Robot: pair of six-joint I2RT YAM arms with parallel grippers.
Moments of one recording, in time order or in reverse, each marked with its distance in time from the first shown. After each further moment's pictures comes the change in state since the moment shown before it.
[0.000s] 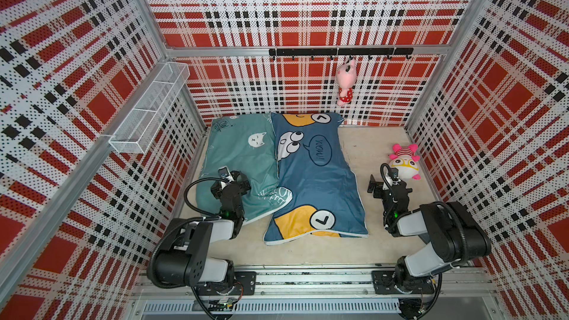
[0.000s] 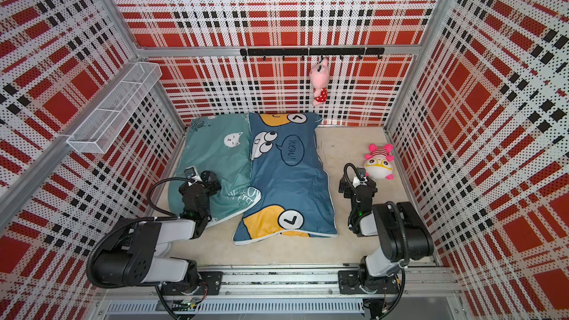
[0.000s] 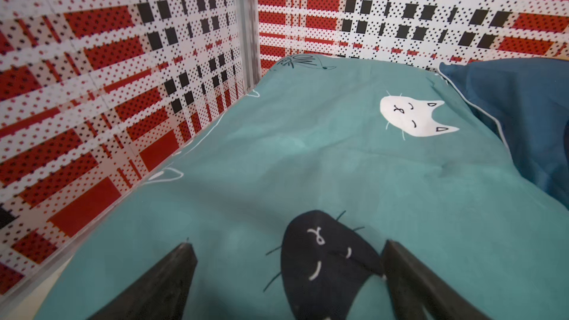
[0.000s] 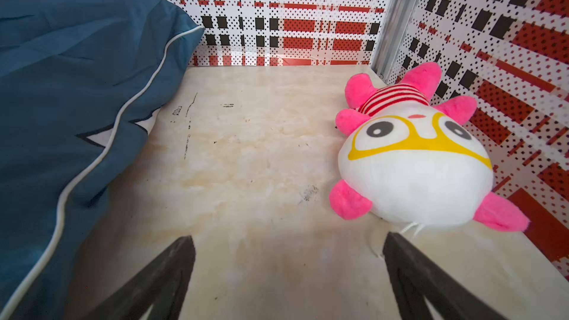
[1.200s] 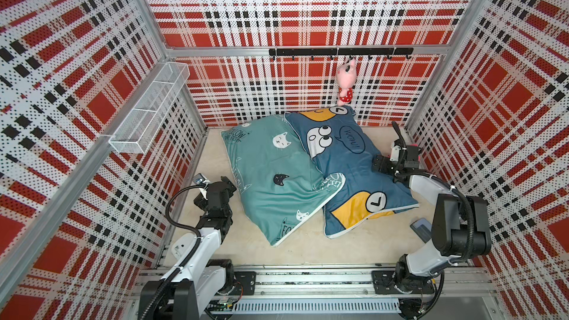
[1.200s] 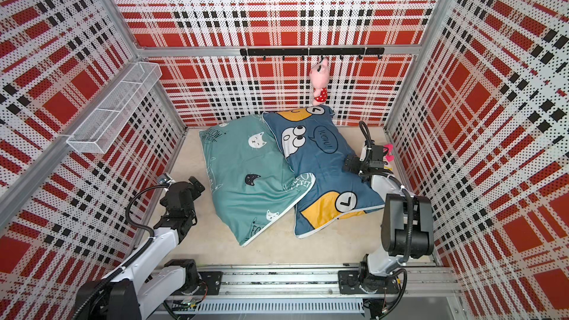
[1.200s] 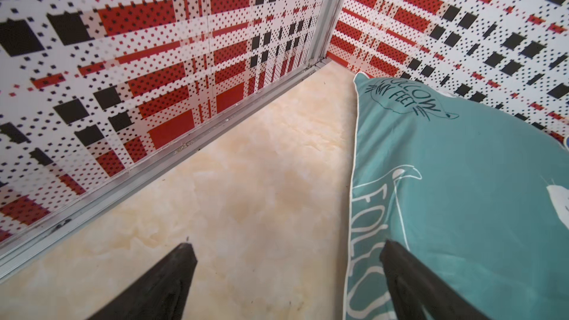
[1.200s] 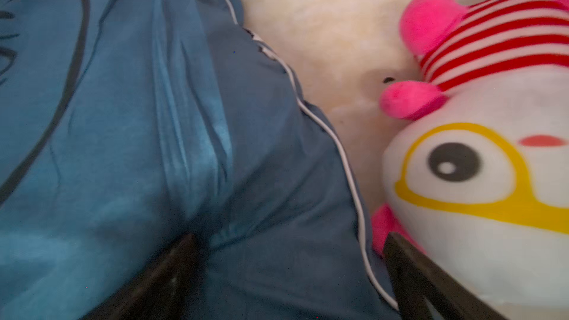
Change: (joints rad) left arm 0.143 -0.463 0.075 -0.754 -0.013 -0.361; right arm -0.133 0.030 0.686 -1.163 -0.407 0.220
